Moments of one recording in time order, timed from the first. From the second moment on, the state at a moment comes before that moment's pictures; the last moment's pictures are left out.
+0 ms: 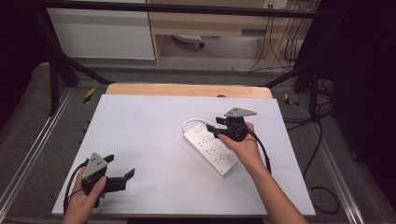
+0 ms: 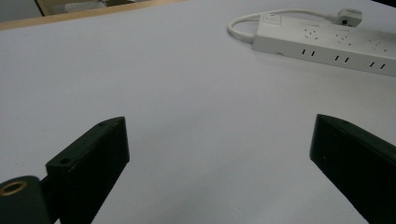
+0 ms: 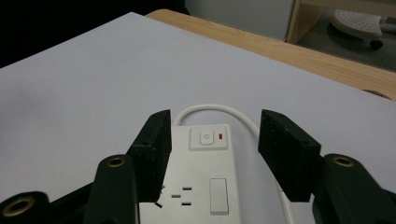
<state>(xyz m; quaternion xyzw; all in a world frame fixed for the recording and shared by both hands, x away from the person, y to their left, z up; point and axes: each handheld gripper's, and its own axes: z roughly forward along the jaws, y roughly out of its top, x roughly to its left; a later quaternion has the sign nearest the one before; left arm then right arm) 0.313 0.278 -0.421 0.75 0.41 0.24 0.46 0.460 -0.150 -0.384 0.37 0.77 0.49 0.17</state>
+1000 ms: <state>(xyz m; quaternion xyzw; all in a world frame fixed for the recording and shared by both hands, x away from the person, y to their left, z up) 0.313 0.278 -0.423 0.75 0.42 0.24 0.46 0.435 -0.181 -0.350 0.39 0.72 0.52 0.23</state>
